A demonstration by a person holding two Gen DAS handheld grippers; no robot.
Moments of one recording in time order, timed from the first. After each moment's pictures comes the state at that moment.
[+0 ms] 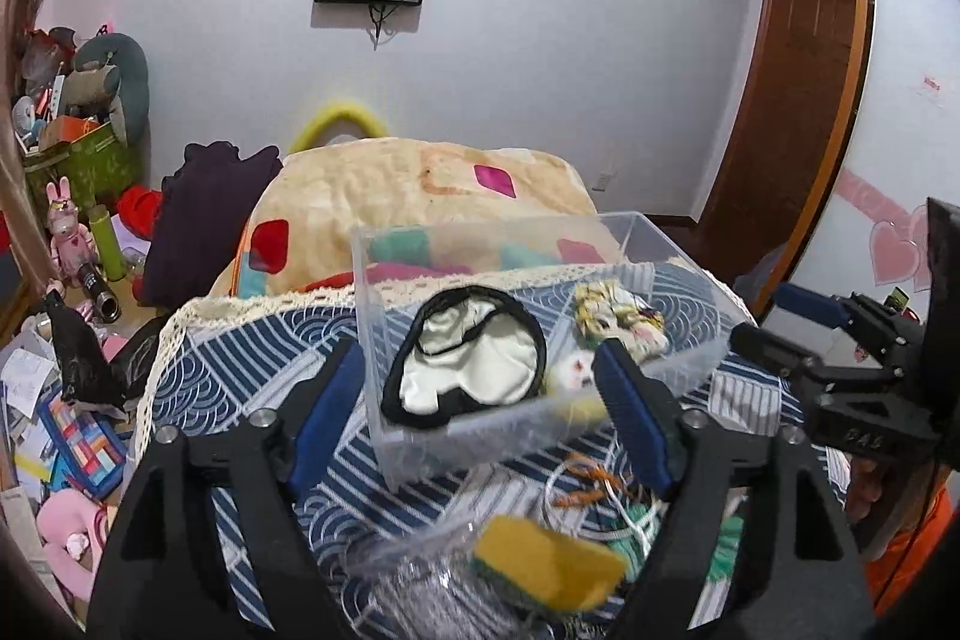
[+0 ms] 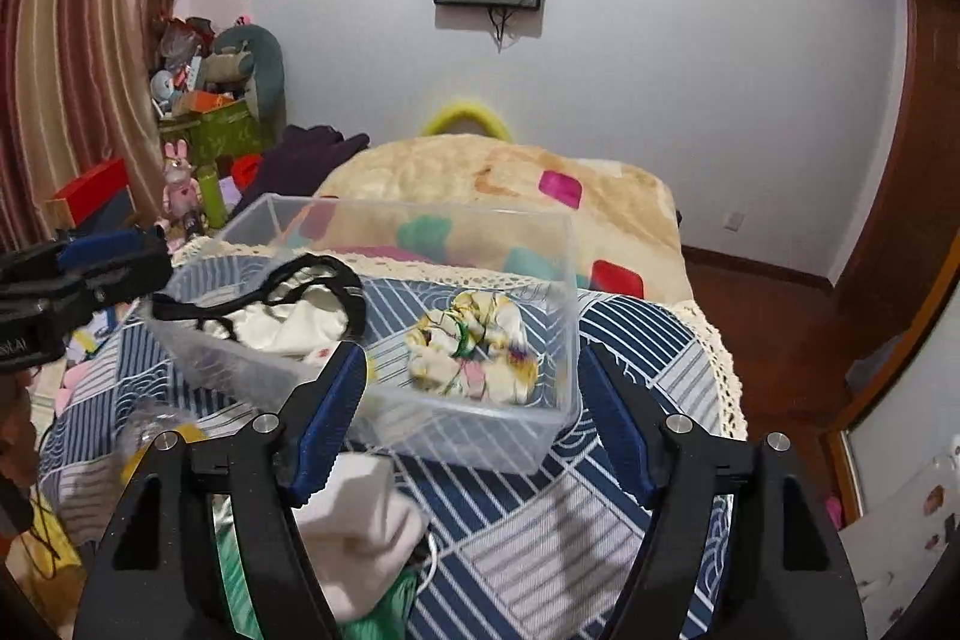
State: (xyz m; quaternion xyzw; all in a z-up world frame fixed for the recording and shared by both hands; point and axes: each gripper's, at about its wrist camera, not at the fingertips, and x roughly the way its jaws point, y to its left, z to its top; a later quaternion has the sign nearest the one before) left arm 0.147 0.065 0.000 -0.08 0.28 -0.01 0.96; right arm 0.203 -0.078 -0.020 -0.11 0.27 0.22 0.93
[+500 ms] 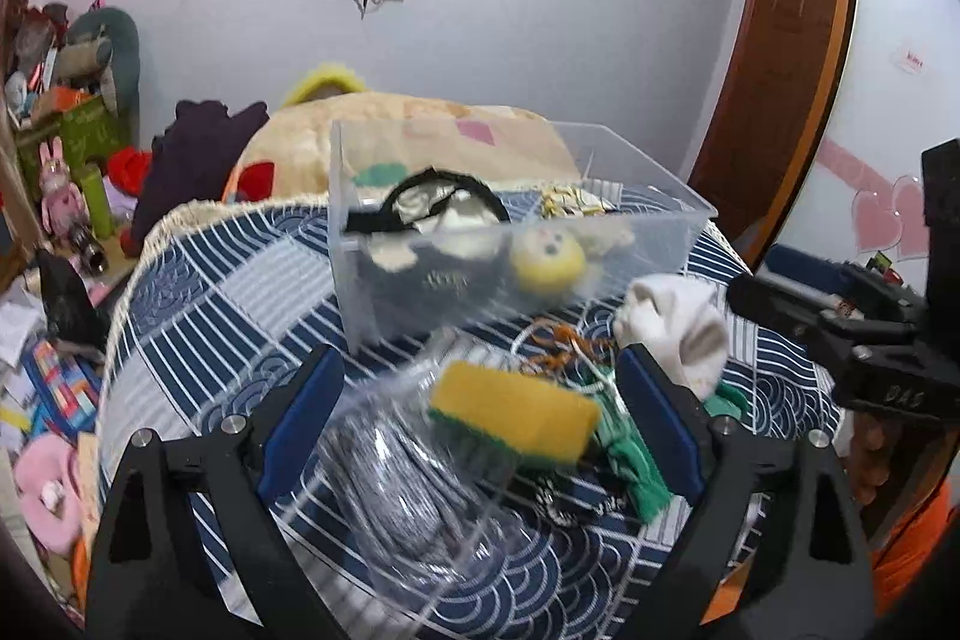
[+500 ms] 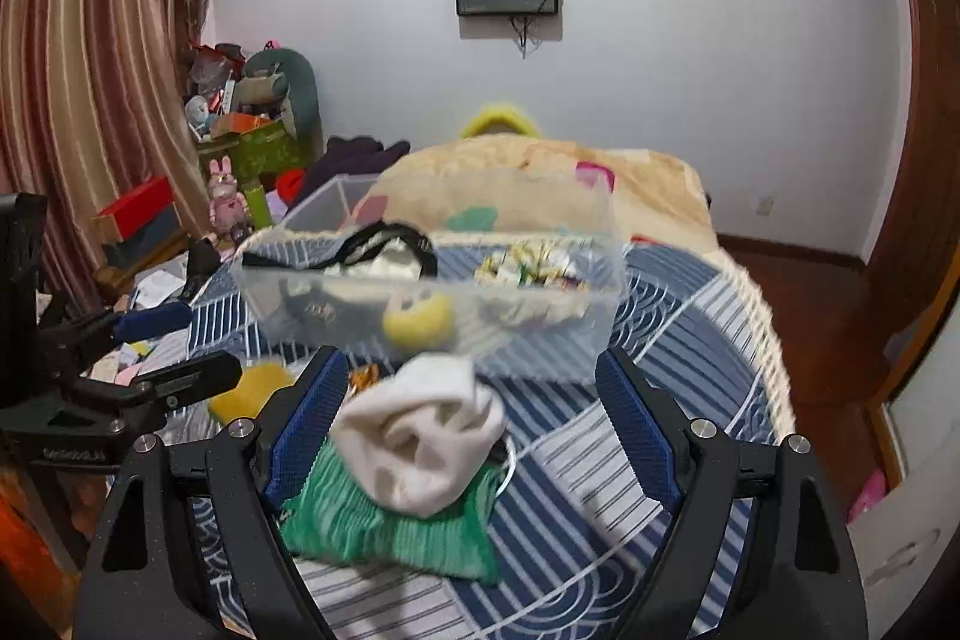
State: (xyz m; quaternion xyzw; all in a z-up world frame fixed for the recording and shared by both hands) left arm 0.103 0.044 -0.048 -0.09 0.30 -0.03 0.95; right arm 0.159 -0.085 -0.046 -0.06 0.28 0.25 0.92
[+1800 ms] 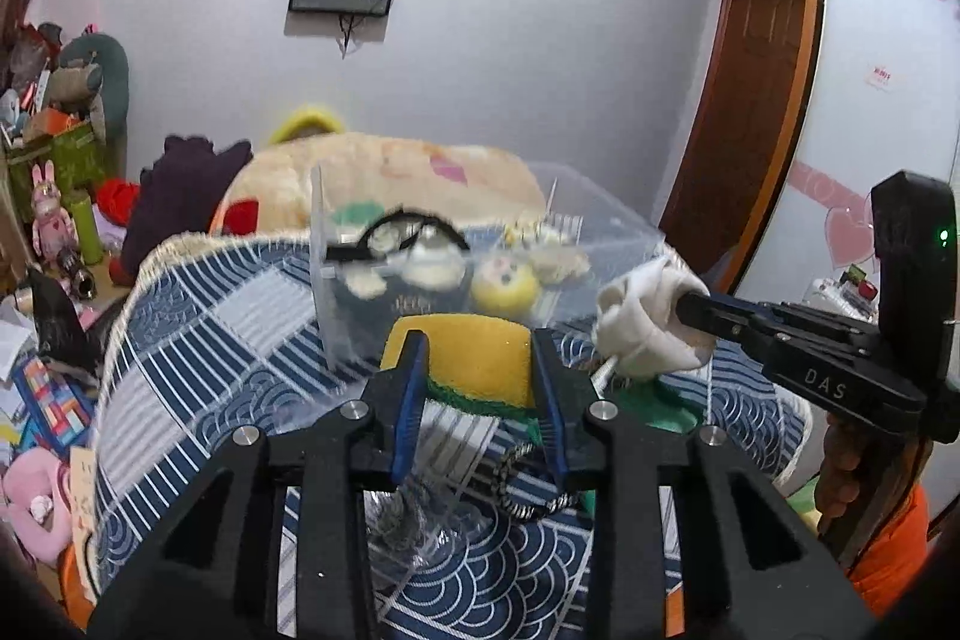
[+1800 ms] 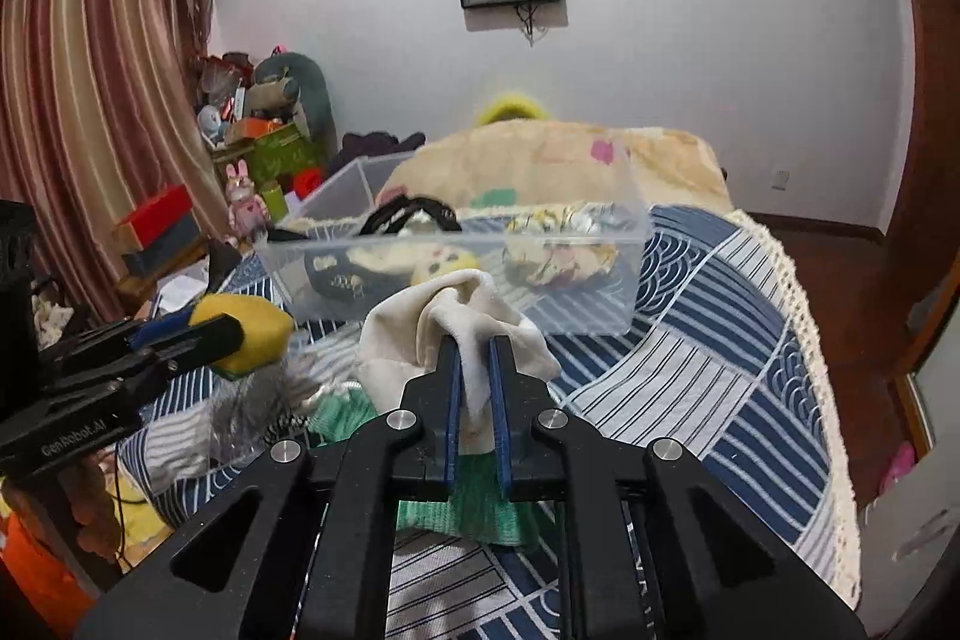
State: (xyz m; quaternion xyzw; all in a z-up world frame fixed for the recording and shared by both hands) left arm 0.074 0.034 -0.026 -0.08 0.24 -0.05 0.97; right arm 0.142 -0.093 -0.053 -0.03 0.28 0.27 0.92
